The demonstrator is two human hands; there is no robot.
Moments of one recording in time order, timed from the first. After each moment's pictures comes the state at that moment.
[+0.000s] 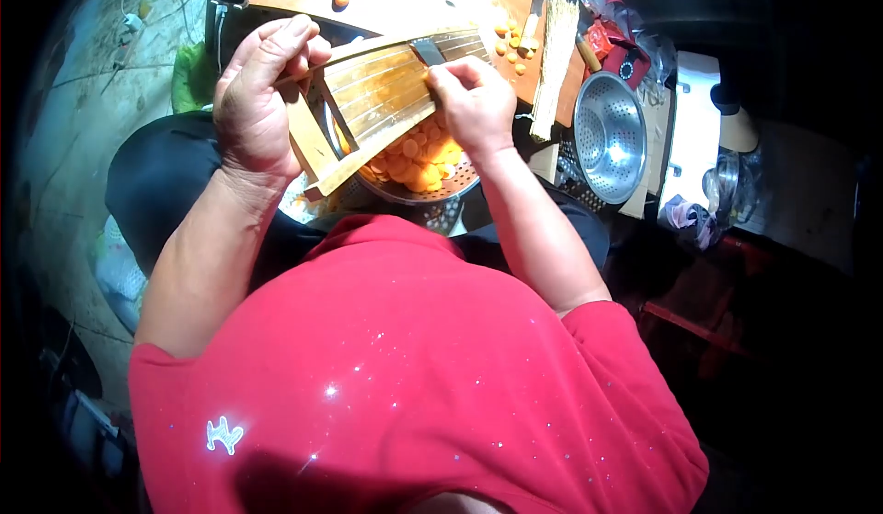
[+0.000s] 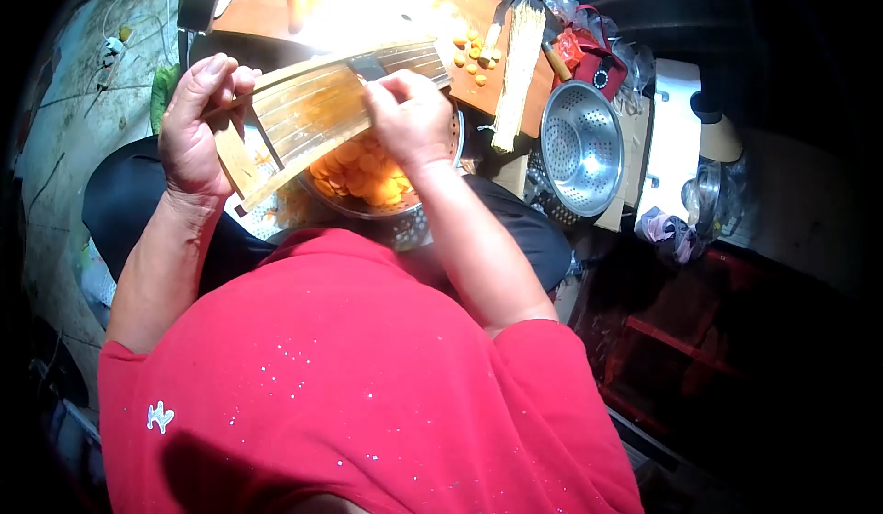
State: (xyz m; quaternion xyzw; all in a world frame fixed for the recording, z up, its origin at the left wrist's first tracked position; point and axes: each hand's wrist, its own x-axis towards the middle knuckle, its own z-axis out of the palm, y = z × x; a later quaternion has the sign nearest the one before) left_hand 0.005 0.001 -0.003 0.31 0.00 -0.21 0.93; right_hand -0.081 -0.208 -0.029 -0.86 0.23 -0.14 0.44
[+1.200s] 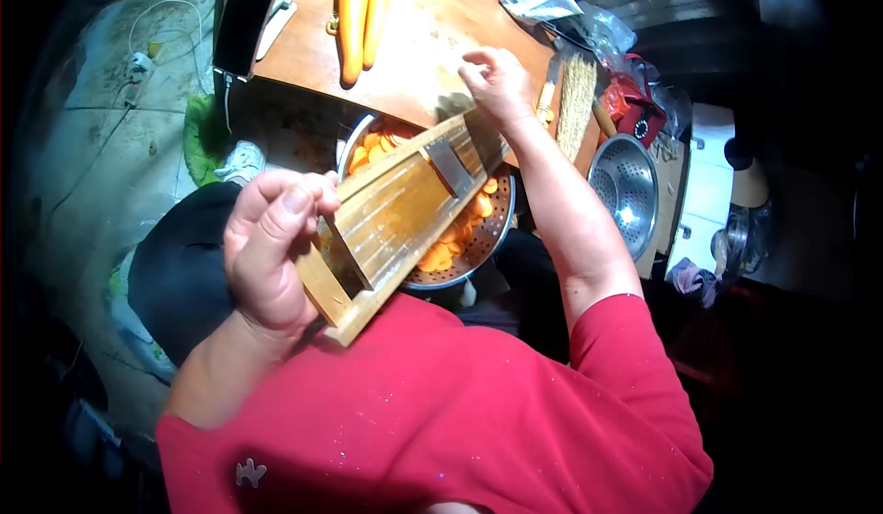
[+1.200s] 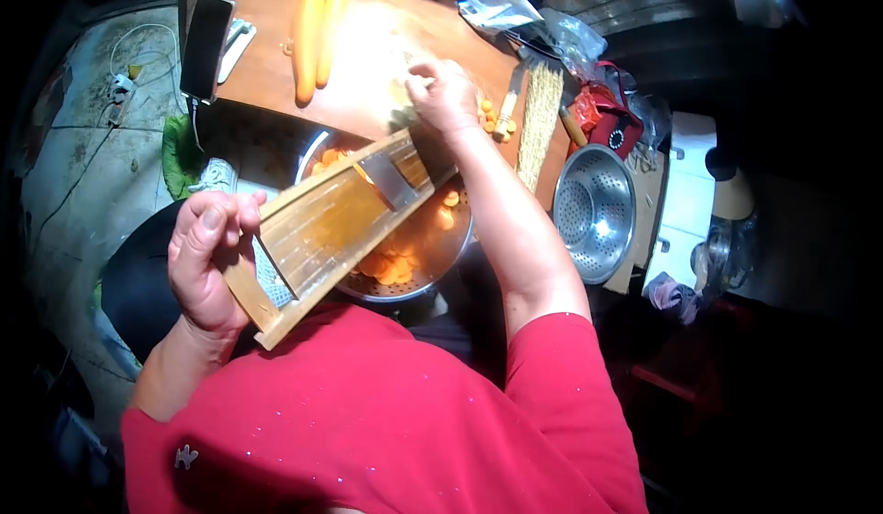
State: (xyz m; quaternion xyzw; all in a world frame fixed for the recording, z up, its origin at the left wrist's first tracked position) left_hand 0.001 0.003 0.014 0.35 0.02 -0.22 0.91; right_hand 0.052 -0.330 -0.075 -0.97 0.10 -0.12 0.19
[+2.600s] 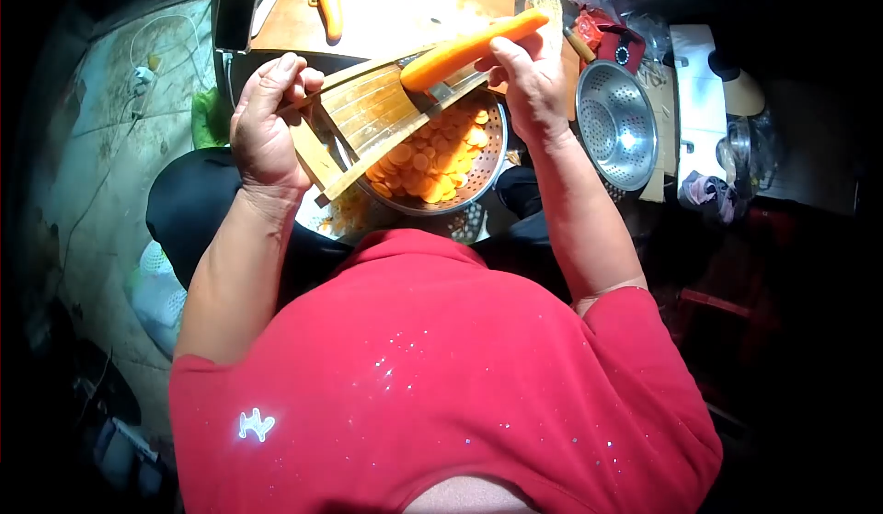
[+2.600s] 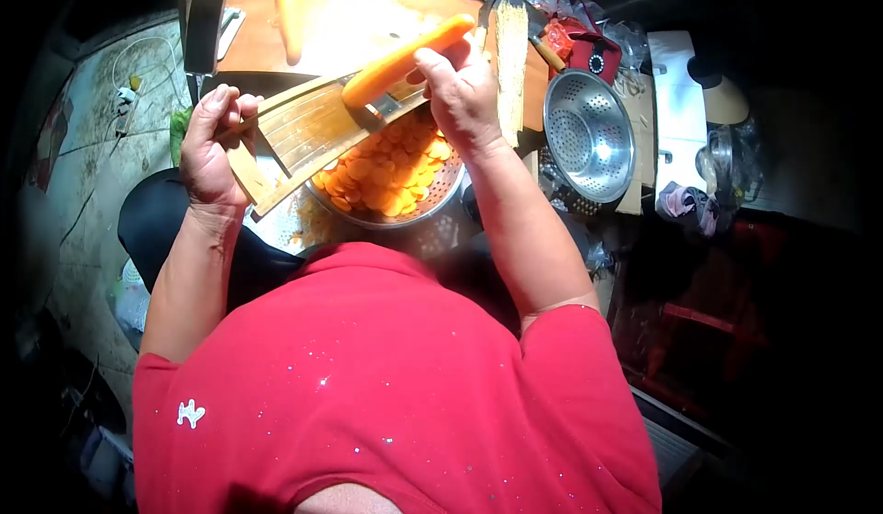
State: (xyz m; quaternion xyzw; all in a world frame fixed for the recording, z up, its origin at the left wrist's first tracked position) left_hand 0.003 -0.002 0.007 0.32 0.03 -0.20 0.93; right_hand -0.086 -0.248 0.039 -0.74 0.14 -0.19 0.64
